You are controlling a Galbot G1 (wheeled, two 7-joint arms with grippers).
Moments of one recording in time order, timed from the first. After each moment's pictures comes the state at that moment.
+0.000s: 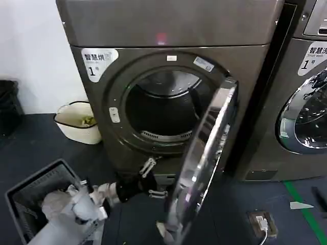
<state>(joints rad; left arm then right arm) 0.85 -0.93 0.03 -1.79 0.00 -0.75 0.42 -2.00 1.38 1.49 2.07 0.58 0.54 -0.41</state>
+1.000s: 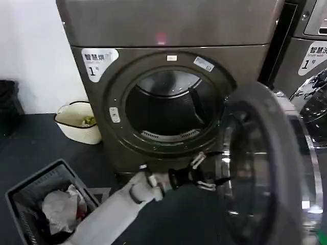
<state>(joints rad) 0.54 -1.28 0.37 -1.42 0.08 -0.77 0.33 -1.85 1.61 1.84 1.78 0.23 0.16 0.38</state>
